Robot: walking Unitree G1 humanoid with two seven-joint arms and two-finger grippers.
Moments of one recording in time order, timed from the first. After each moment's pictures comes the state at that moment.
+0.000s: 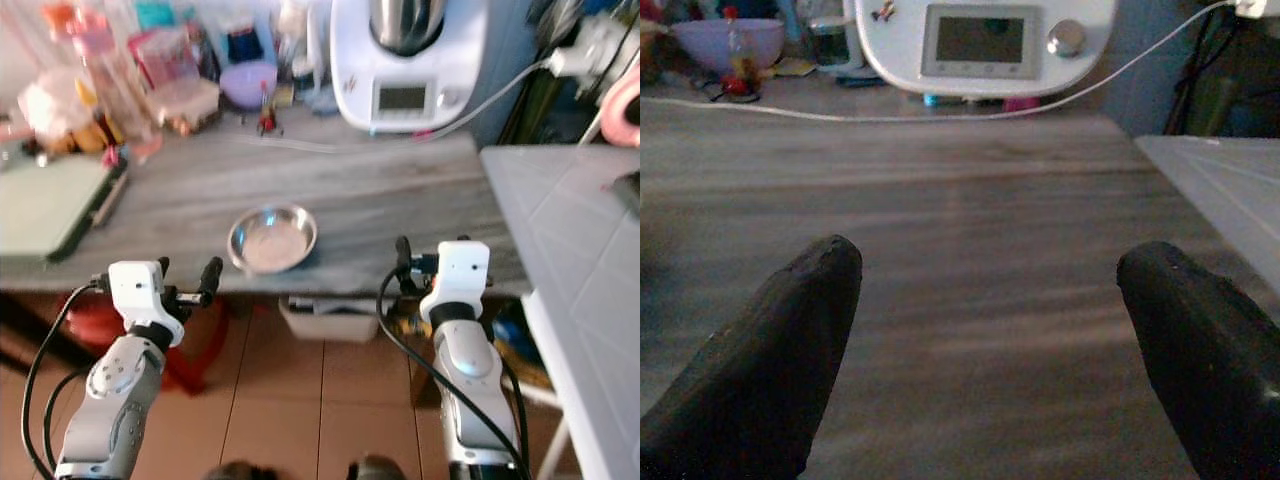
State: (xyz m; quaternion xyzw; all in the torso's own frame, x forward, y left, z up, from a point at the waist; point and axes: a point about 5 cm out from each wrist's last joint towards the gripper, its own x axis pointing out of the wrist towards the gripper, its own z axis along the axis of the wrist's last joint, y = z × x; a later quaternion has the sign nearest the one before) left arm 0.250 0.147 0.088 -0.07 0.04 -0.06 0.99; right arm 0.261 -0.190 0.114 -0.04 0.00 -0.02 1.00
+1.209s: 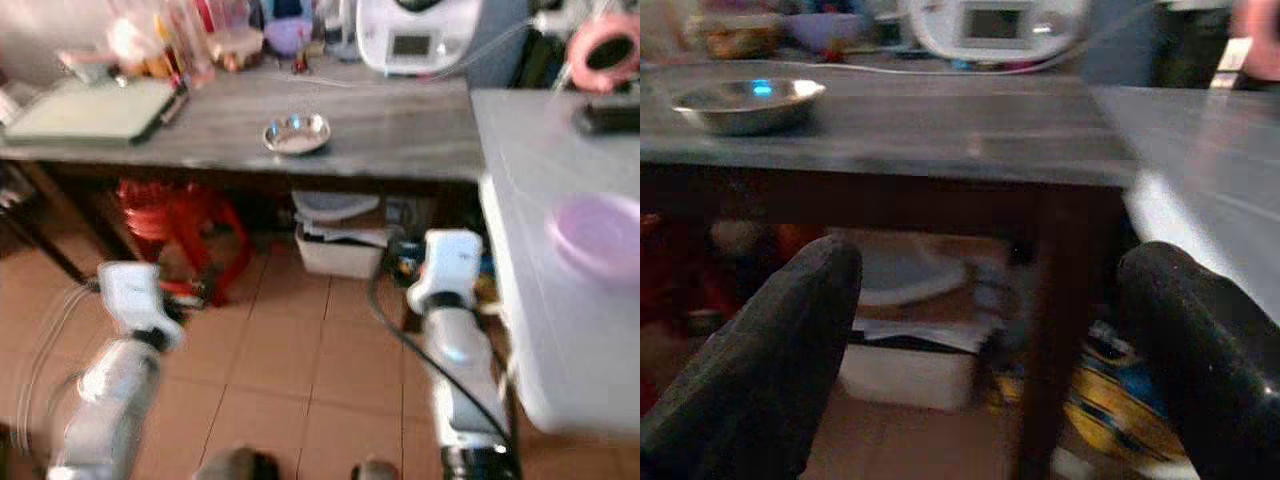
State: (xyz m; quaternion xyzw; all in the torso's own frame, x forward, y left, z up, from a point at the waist) left arm 0.245 0.141 0.085 -0.07 0.05 -0.07 0.99; right arm 0.272 -0.187 0.114 -0.03 0.01 -0.03 1.00
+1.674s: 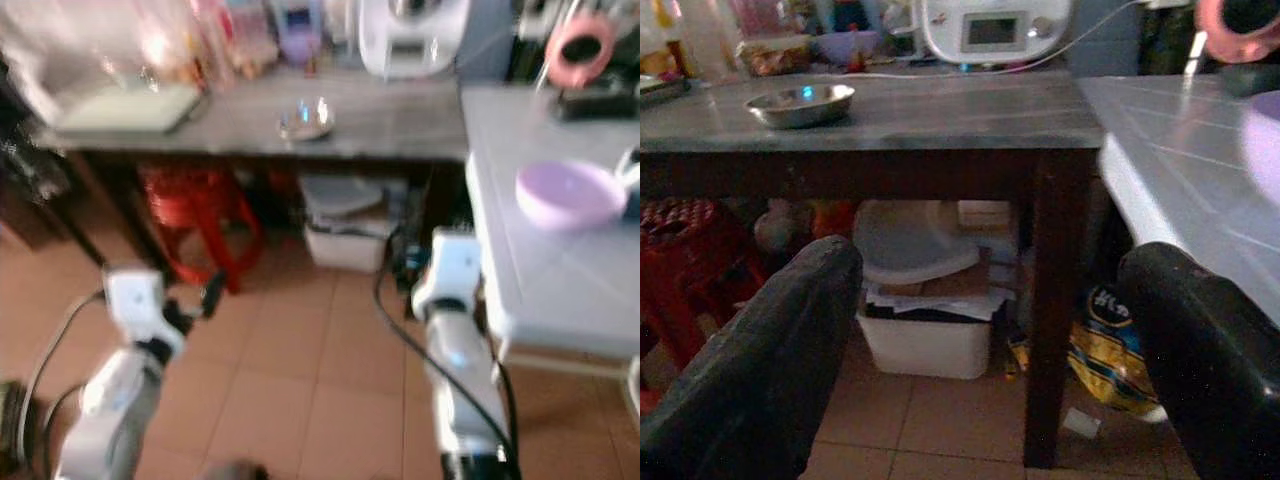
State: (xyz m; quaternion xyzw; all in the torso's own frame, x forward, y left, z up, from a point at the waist) left arm 0.240 0.140 0.091 -0.08 0.04 -0.10 0.99; right arm 0.271 -0.189 0.113 -0.01 0.02 -0.05 1.00
